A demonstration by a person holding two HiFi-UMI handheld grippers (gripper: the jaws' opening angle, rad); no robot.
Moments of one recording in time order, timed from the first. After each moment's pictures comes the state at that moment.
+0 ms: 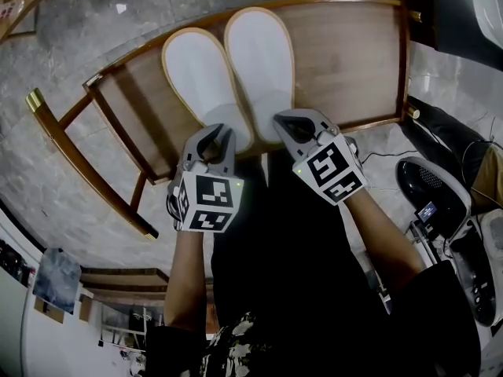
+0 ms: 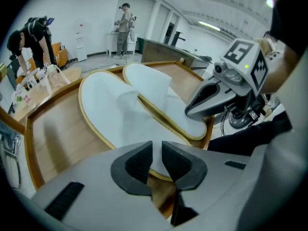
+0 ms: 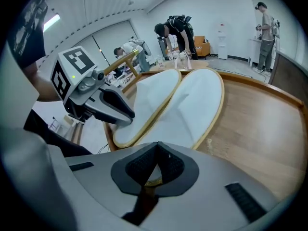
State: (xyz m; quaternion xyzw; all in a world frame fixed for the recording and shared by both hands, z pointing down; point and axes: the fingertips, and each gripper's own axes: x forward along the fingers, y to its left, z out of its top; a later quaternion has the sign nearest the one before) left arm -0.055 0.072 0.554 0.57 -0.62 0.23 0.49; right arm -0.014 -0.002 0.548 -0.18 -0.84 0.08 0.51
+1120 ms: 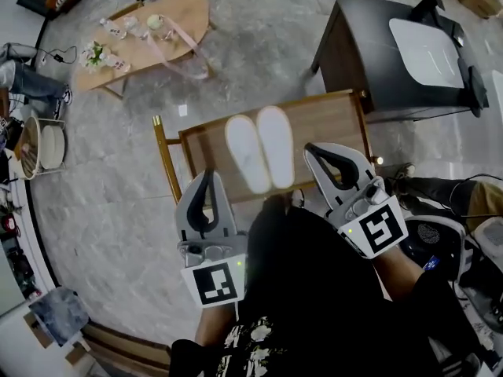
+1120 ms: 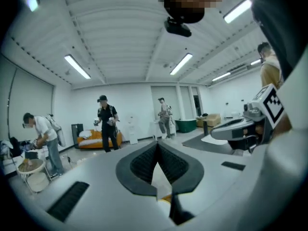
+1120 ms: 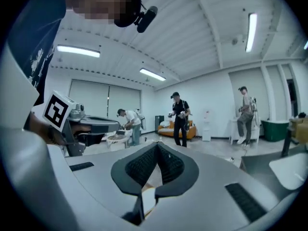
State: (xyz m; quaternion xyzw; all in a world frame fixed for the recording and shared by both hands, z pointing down) left arm -0.130 0.070 0.162 0.40 -0.91 0.08 0.07; right arm -0.063 -0.063 0.178 -0.09 -0.99 0.01 0.08
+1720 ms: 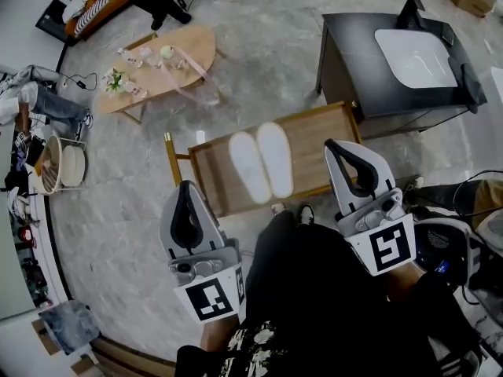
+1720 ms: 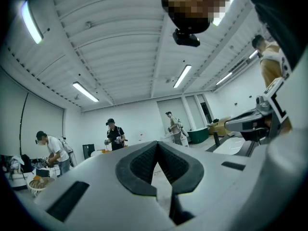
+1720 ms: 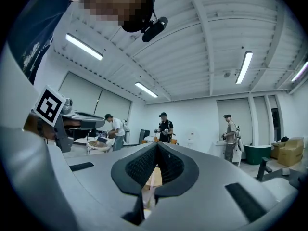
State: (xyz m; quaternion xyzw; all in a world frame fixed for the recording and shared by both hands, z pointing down) left arm -0.096 0.072 0.072 0.34 -0.93 0.10 -0.05; right arm -0.006 -0.109 0.092 0.00 -1.00 -0.06 -0.01
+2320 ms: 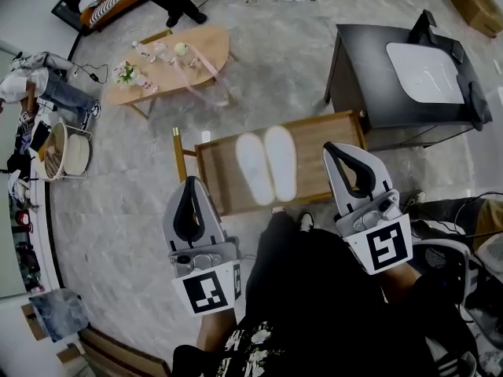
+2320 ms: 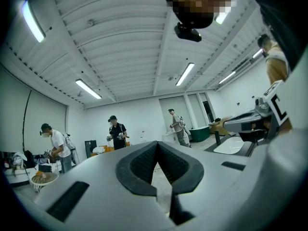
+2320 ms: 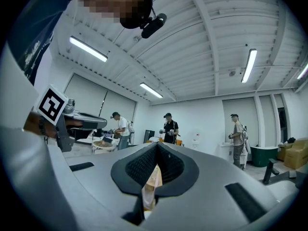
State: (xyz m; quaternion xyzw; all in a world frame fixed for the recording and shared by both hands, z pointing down) left arm -0.095 0.085 0.081 0.34 -0.94 0.10 -0.03; right arm -0.013 -0.096 0.097 -0.03 -1.00 -0.05 -0.01
